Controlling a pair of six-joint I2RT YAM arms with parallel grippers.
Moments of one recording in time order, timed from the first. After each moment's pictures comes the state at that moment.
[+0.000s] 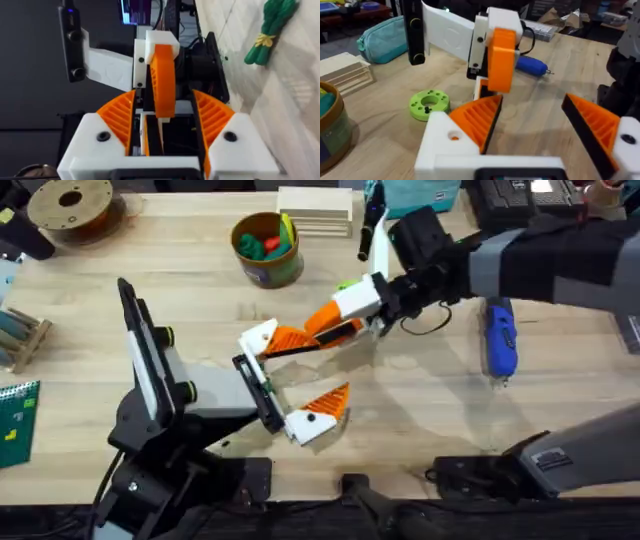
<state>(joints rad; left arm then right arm) -0.40 0.00 0.01 -0.07 0.66 -0.03 0.43 1.72 0.98 -0.45 -1.47 0.23</state>
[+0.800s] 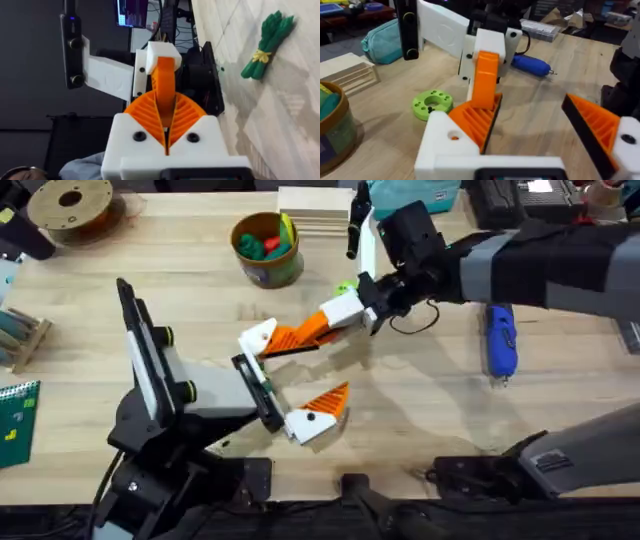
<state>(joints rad) -0.40 0.00 0.01 -0.07 0.65 -0.03 0.48 1.72 0.98 -0.30 -1.44 0.37</state>
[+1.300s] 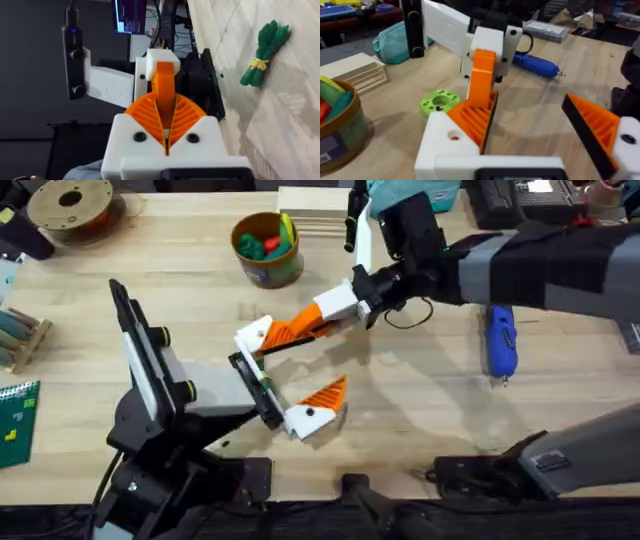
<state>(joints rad) -0.39 0.00 0.01 -0.06 0.62 -0.02 0.49 1.72 0.98 -0.14 -1.41 0.51</state>
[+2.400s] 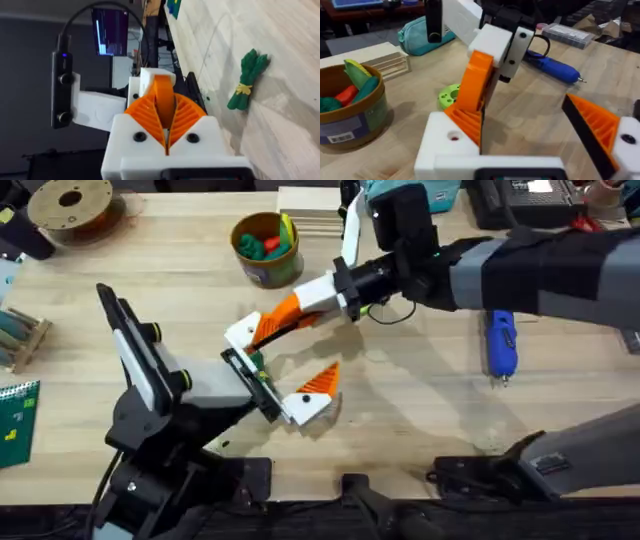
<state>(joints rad) -0.38 0.00 0.01 -0.07 0.54 -0.06 0.55 1.72 0.98 0.08 -1.24 0.73</state>
